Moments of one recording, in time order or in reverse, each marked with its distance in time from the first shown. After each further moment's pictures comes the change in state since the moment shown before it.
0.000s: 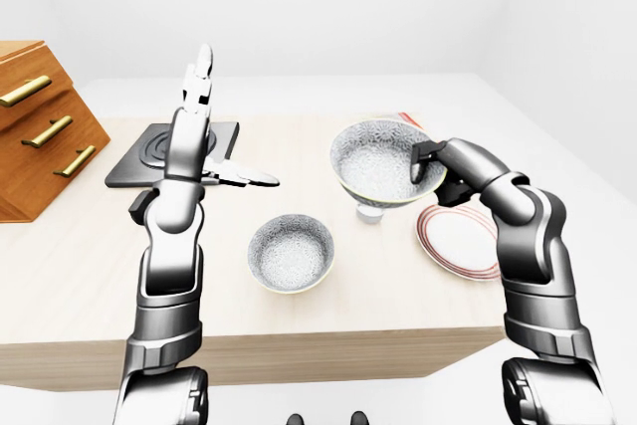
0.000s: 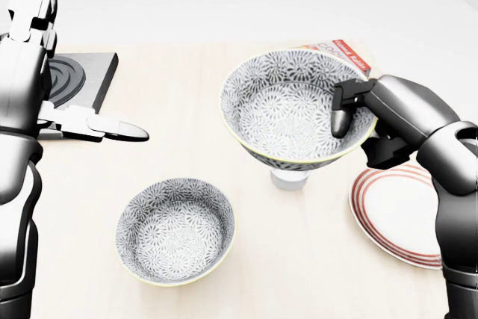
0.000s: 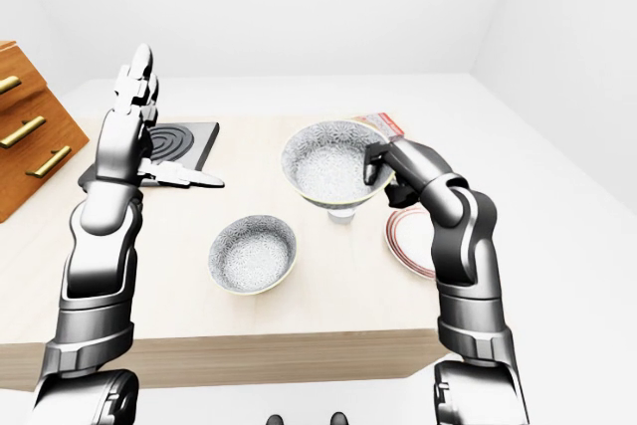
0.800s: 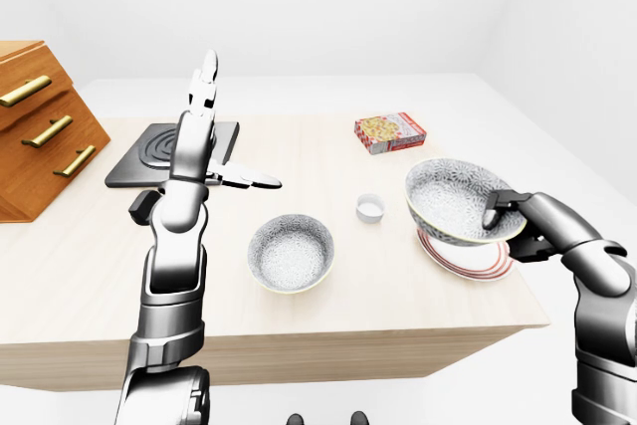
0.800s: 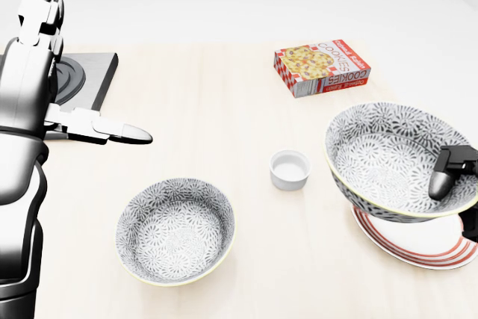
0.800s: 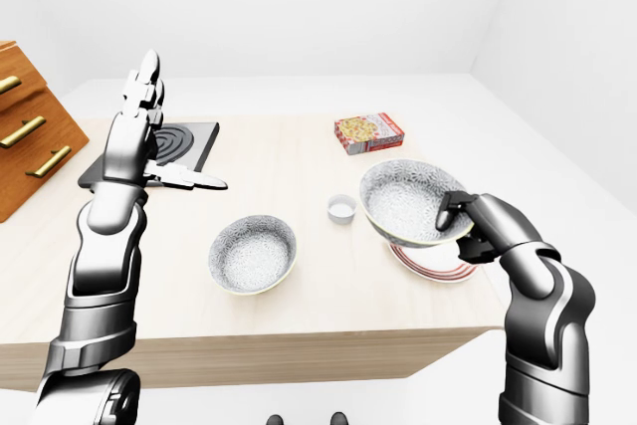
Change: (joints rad) left arm -0.003 -0.007 -0.008 0.030 0.009 0.000 0.001; right arm 0.385 -0.080 -0.295 -0.145 0.087 -0.008 -0.010
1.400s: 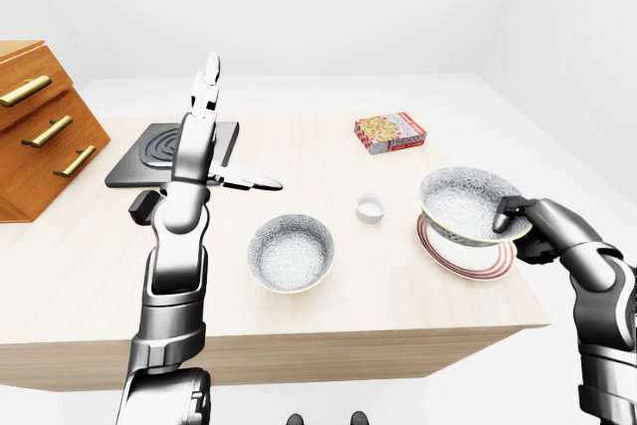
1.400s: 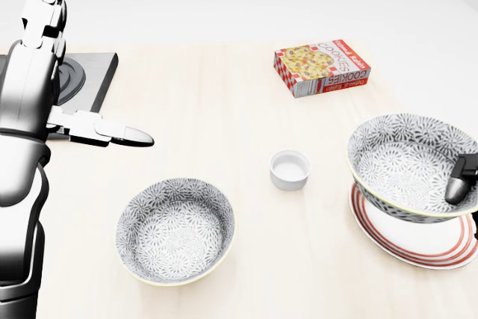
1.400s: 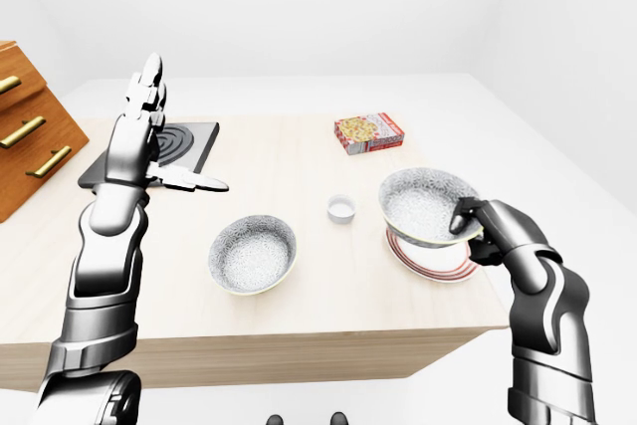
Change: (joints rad) left arm 0.007 -0.006 -0.003 -0.003 0.007 0.000 -0.003; right arm -0.022 -0.064 0.011 0.238 -0.056 -0.062 -0.160
